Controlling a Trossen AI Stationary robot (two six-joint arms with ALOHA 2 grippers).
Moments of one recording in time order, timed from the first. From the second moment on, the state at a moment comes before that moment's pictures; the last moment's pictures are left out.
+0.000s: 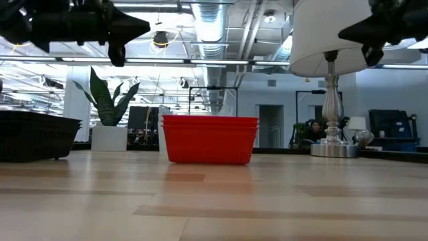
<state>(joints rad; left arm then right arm) 0.37 0.65 0.27 0.54 0.24 -0.40 -0.28 0.14 0.38 -0.29 -0.10 0.32</state>
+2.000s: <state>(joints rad) 0.24 0.01 0.01 0.09 -0.05 -0.29 -0.27 0.01 0.01 0.04 -0.09 0.17</state>
